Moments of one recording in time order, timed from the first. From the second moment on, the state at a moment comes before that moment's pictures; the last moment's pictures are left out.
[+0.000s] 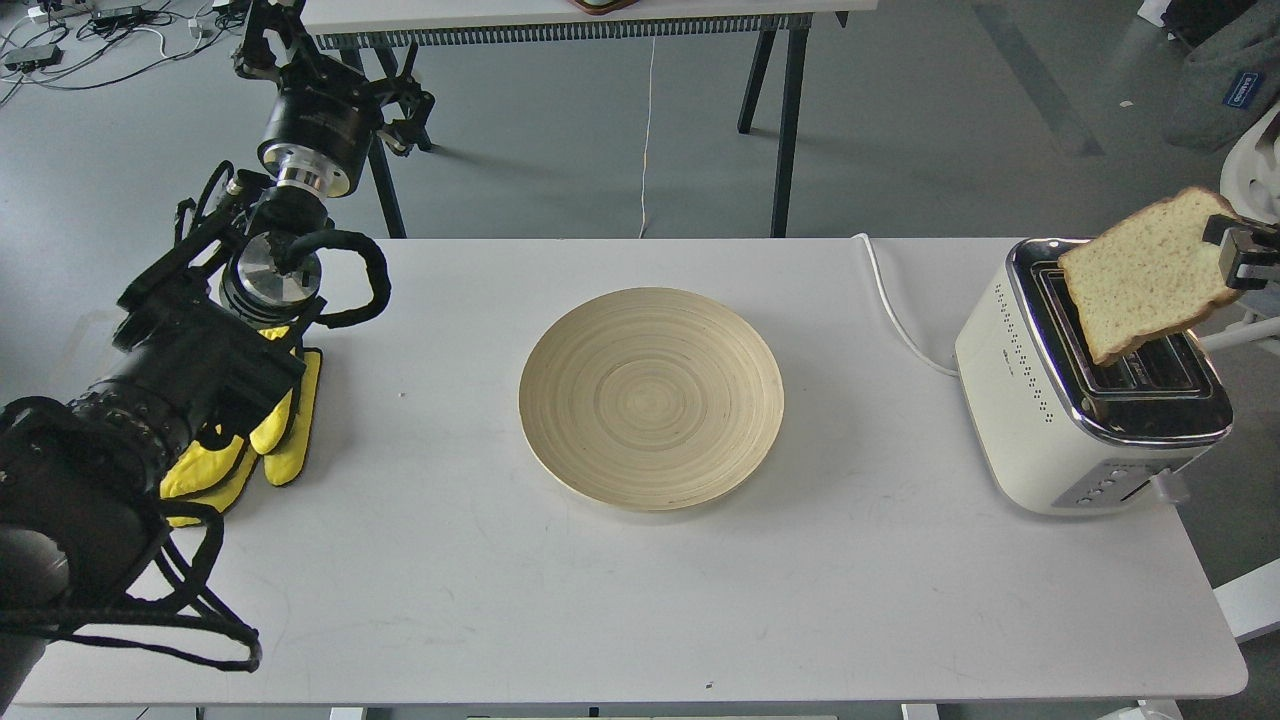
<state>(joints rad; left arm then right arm) -1.00 0.14 -0.70 -0.38 -0.32 -0.46 -0.34 1.14 -1.33 -0.05 1.46 -1.38 -0.01 0.07</state>
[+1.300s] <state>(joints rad) -1.00 0.14 -0.69 -0.38 -0.32 -0.46 -0.34 1.08 -0.94 0.28 1.28 -0.68 -0.03 0.09</state>
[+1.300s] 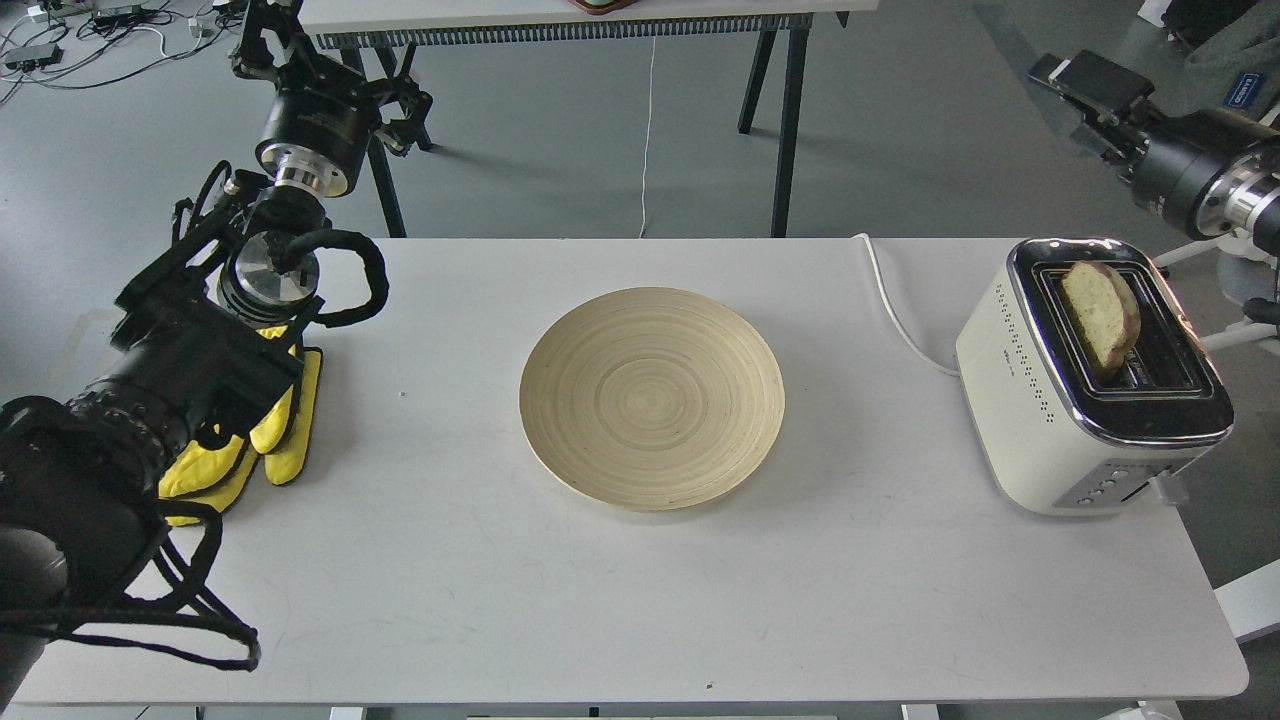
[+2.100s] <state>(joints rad) -1.01 0.14 -0.70 -0.38 -0.32 -0.45 -0.34 0.89 -0.29 0.88 0.91 0.09 0.11 0.27</state>
